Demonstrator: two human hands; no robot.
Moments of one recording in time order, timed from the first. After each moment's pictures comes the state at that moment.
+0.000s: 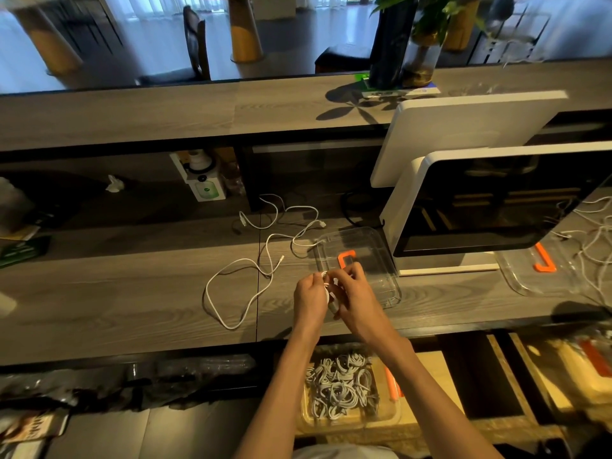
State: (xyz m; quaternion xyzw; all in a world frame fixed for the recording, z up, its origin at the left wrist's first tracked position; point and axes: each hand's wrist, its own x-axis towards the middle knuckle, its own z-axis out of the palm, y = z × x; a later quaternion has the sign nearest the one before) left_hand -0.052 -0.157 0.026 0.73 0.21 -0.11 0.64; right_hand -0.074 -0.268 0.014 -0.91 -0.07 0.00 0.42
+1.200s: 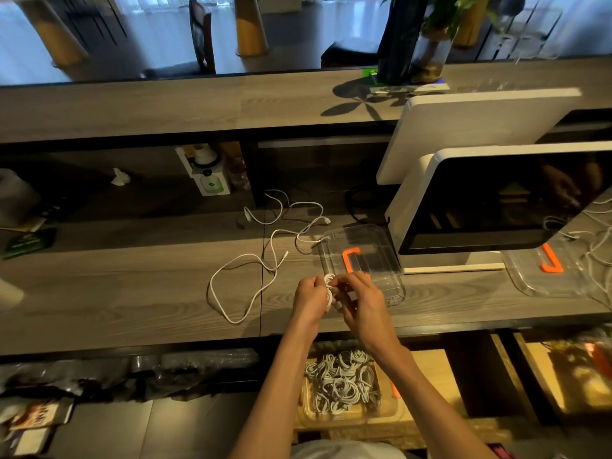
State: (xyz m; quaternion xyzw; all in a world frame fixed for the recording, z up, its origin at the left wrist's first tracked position) left_hand -0.049 -0.146 0.012 0.70 0.20 -0.18 0.67; right_hand -0.089 -0.265 0.008 -0.90 -0.08 -0.09 0.43
